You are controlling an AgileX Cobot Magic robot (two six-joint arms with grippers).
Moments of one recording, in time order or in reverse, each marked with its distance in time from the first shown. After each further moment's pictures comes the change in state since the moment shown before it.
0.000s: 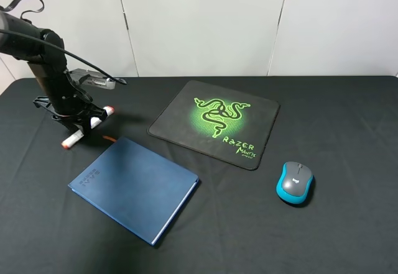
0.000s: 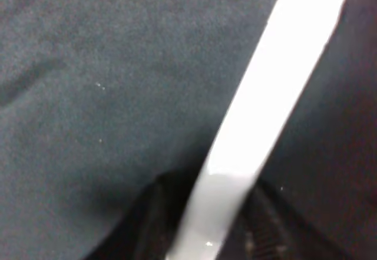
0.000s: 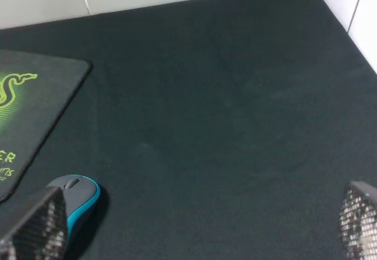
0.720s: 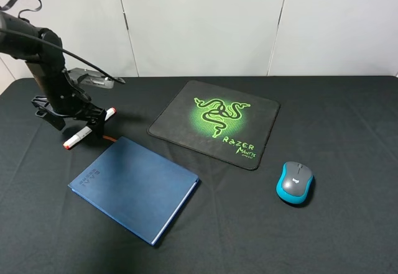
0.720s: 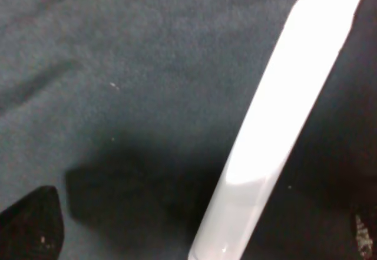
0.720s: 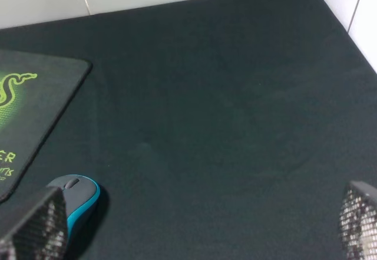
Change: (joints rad) left arm 0.005 -0.002 0.000 -0.001 0.008 0.000; right arm 0.000 0.000 0.000 0.000 -0.001 0.000
